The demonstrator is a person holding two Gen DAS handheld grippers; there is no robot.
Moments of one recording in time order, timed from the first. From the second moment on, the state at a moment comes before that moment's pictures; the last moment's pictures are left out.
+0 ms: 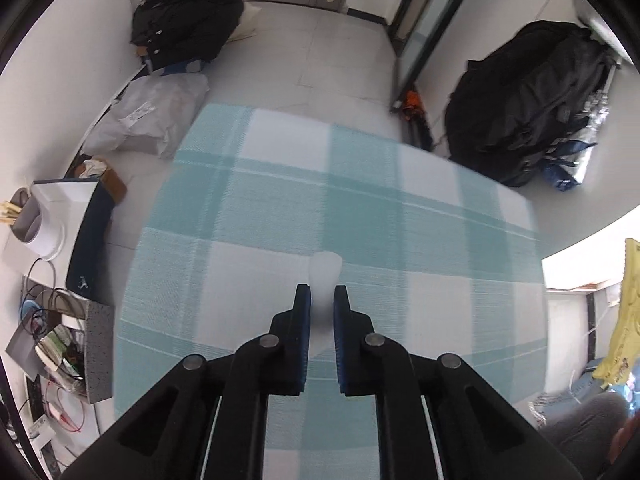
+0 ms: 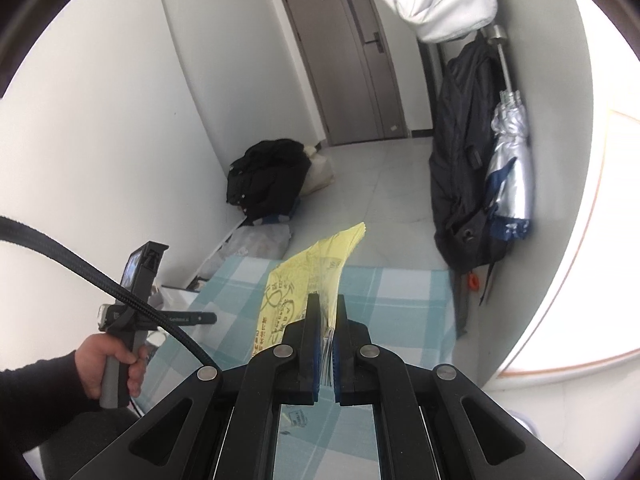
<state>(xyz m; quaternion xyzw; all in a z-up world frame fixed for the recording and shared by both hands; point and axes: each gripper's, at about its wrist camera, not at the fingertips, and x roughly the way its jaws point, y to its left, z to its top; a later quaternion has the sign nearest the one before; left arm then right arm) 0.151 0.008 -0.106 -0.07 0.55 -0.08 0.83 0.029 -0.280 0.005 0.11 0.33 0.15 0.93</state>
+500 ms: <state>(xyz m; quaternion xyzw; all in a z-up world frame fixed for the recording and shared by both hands) 0.131 -0.199 -0.056 -0.04 0.52 -0.28 0.80 -0.028 -0.431 0.066 0.14 0.25 0.02 0.96</state>
